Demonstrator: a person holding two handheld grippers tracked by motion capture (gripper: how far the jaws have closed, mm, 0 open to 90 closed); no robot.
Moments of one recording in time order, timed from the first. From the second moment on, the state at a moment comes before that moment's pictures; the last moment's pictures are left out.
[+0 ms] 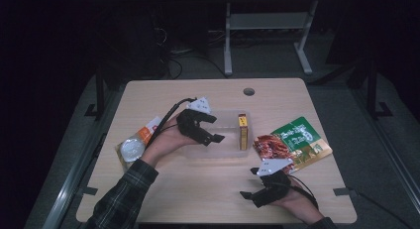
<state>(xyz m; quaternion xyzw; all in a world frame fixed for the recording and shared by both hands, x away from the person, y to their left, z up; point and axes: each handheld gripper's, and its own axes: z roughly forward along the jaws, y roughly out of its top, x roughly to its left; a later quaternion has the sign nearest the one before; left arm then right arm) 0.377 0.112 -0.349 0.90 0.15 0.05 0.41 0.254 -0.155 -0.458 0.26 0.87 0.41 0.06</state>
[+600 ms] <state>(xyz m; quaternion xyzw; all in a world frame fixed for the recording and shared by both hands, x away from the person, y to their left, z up) 0.317 0.167 -0.388 0.88 0.19 0.06 0.43 0.255 -0.154 -0.459 0.27 0.87 0.40 0.06</state>
